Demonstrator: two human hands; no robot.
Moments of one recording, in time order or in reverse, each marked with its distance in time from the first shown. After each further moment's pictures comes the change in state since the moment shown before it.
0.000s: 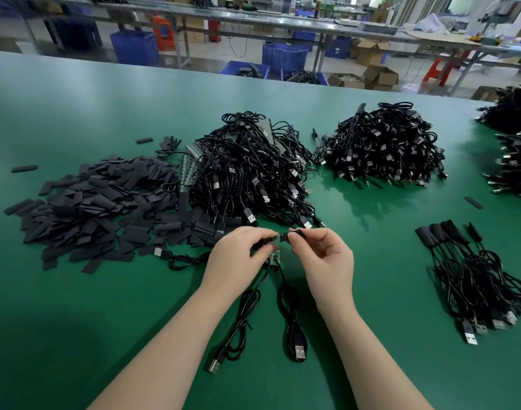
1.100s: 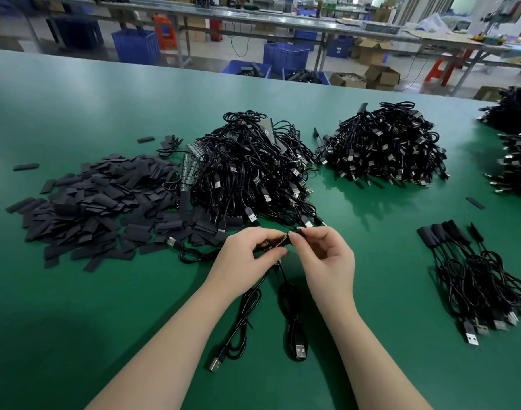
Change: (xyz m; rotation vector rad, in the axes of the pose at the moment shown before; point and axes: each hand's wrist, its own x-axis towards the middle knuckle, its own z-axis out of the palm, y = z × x) left_hand 0.000 -0.004 0.005 -0.284 -0.057 0.032; right_hand -0.003 -0.001 0.000 -0.097 0.009 -0.104
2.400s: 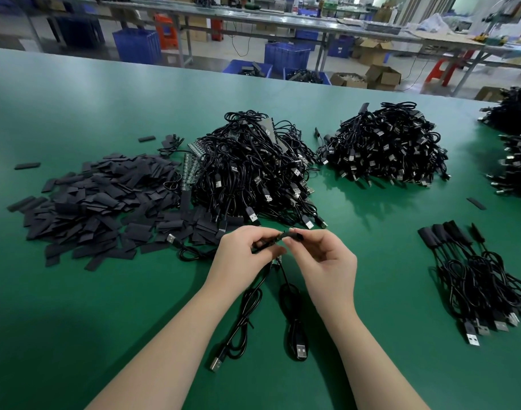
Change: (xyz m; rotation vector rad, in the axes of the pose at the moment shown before) left_hand 0.002 0.002 -0.001 0.046 0.077 -0.060; right_hand -0.005 0.002 0.001 -0.019 -0.030 -0.101
